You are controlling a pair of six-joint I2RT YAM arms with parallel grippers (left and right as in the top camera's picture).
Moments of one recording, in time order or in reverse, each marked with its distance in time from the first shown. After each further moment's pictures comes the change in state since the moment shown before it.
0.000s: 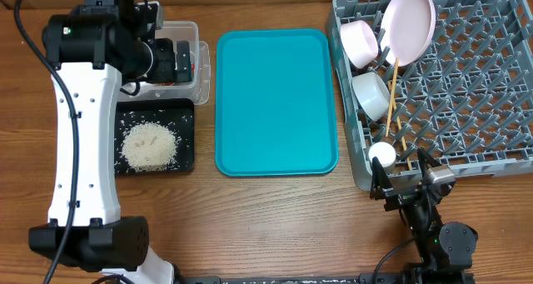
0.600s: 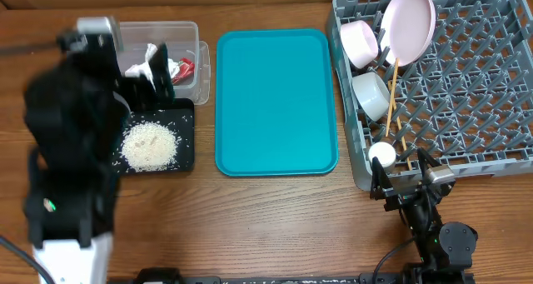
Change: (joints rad) left arm 0.012 -0.755 -0.793 0.932 -0.015 0.011; right arm 0.000 0.000 0.000 -0.002 0.000 0.000
